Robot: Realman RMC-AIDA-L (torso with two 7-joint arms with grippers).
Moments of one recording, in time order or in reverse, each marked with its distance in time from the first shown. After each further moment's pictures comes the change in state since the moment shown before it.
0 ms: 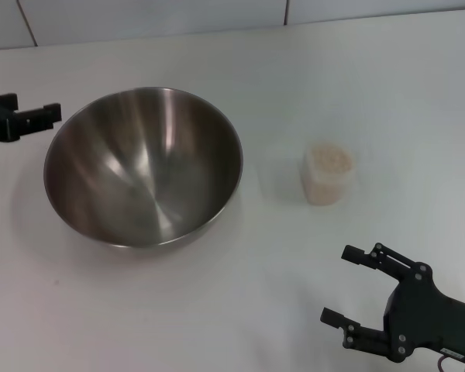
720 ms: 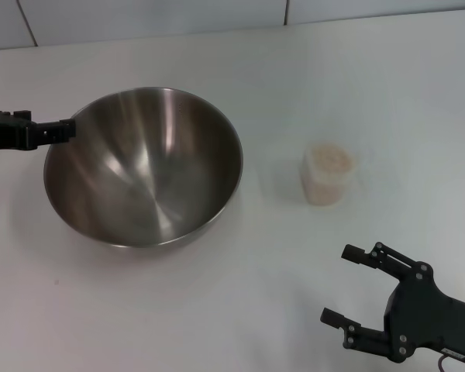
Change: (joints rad) left arm -0.138 0.036 0.134 -0.046 -0.002 -0.130 -0.166; right arm 0.001 0.000 0.000 -0.001 0.000 -0.012 -0.007
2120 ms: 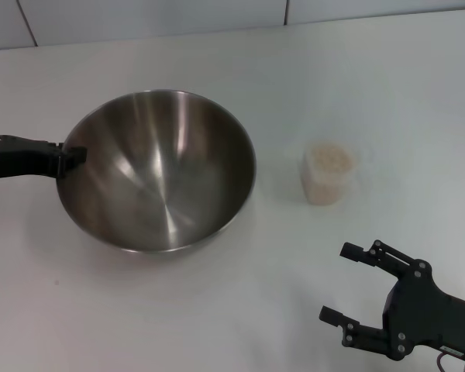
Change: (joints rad) left arm -0.132 -0.079 0.173 0.149 -0.007 0.075 -0.047; right arm 0.007 0.000 0.000 -0.001 0.000 0.001 0.000
